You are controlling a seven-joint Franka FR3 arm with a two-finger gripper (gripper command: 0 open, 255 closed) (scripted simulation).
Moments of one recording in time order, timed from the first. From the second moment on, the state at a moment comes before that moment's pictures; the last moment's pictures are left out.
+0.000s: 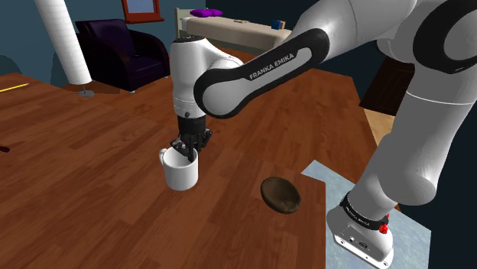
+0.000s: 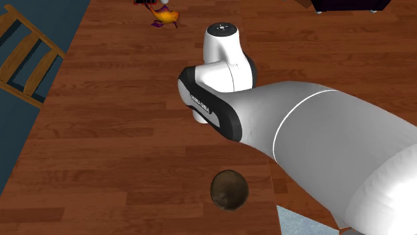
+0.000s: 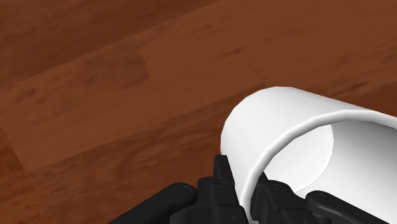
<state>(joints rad) 0.22 0.19 0.44 -2.00 -0.08 2.15 0.72</state>
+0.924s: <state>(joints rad) 0.21 0.12 0.44 -1.89 -0.04 1.98 0.69</state>
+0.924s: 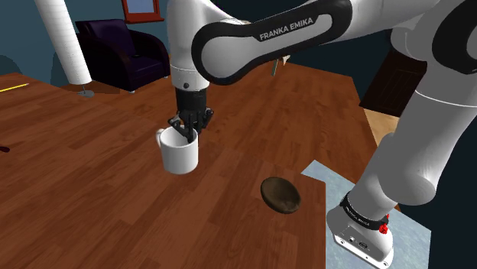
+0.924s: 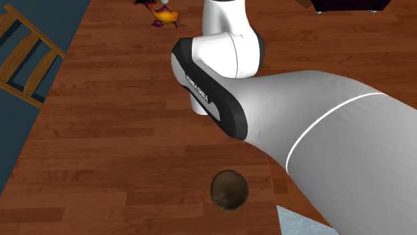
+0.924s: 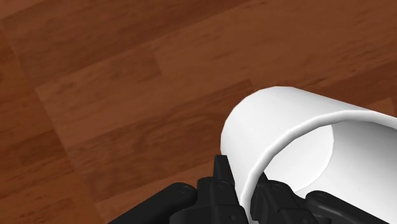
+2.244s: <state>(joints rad) 0.24 -0.59 0.33 -2.47 0.20 1.88 0.47</state>
